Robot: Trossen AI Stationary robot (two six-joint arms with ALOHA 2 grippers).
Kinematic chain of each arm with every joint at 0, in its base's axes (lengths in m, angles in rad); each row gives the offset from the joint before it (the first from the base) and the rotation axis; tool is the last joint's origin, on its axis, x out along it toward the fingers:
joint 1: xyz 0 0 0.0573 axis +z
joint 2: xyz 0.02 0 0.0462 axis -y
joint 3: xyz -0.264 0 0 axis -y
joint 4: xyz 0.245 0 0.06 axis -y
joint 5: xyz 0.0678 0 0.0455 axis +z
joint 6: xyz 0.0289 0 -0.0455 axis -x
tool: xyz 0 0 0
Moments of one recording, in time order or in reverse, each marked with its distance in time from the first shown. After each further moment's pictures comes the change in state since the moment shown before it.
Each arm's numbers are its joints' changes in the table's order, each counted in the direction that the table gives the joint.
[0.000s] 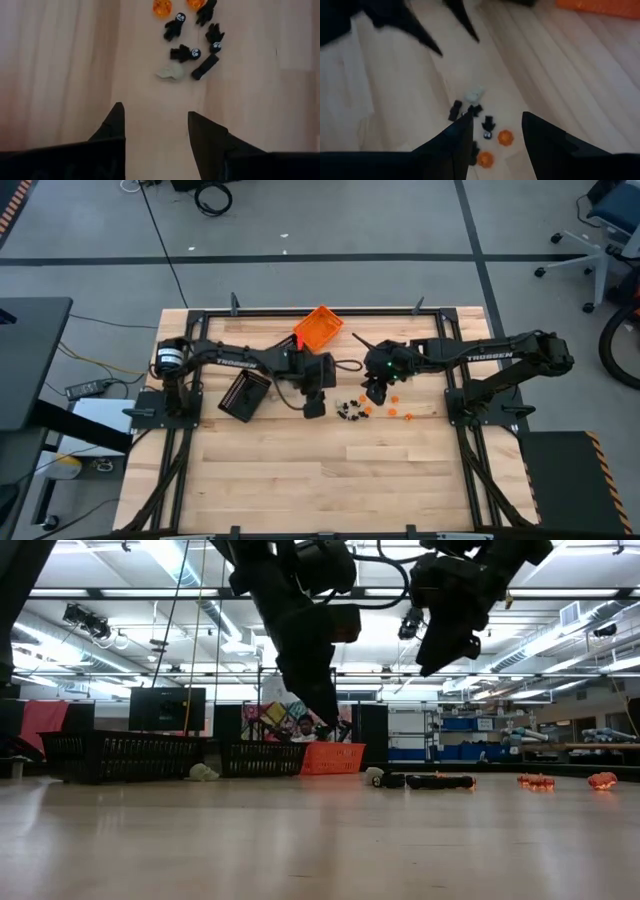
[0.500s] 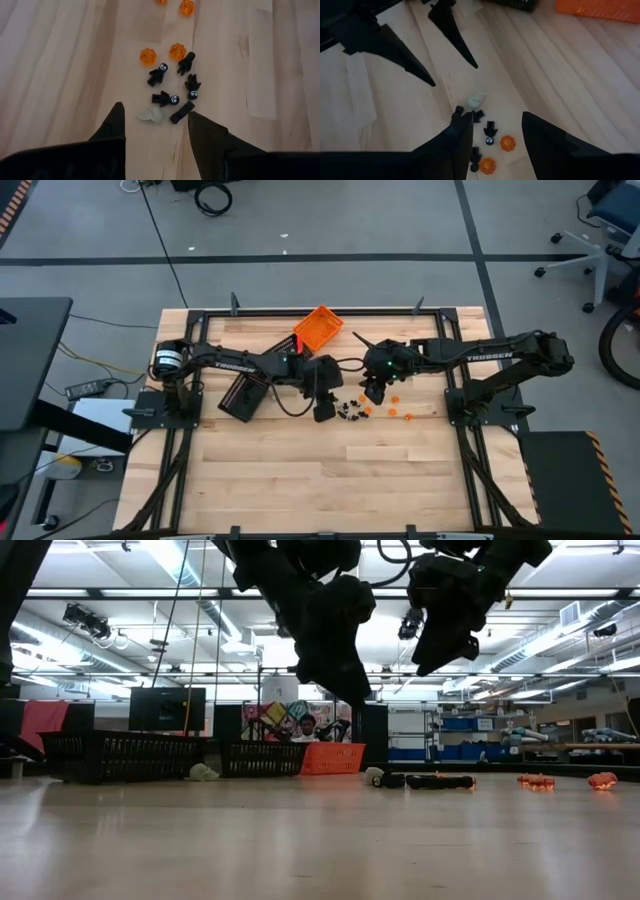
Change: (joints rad) left arm -0.039 0.009 -0.008 0.169 0.001 0.112; right arm -0.002 0.000 -0.009 0.032 -0.004 -0.015
